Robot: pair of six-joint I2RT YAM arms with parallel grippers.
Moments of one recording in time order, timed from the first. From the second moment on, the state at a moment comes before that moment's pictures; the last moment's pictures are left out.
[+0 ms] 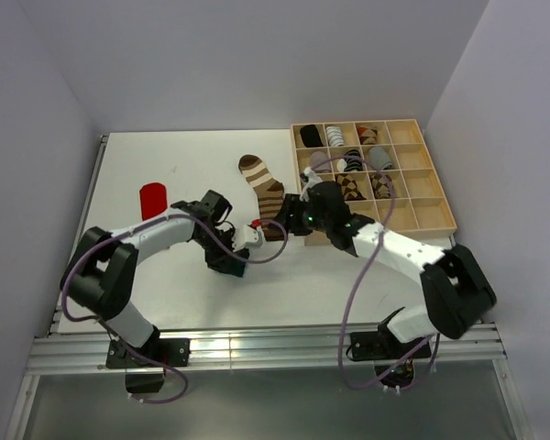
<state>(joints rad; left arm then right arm) -0.56 1.58 0.93 -0.66 0.44 0.82 0.59 1.49 0.88 0.03 -0.31 0.62</state>
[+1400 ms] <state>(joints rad) -0.41 2.24 1.43 -1.43 0.76 0.83 1.29 1.77 1.02 0.00 0.18 -0.04</state>
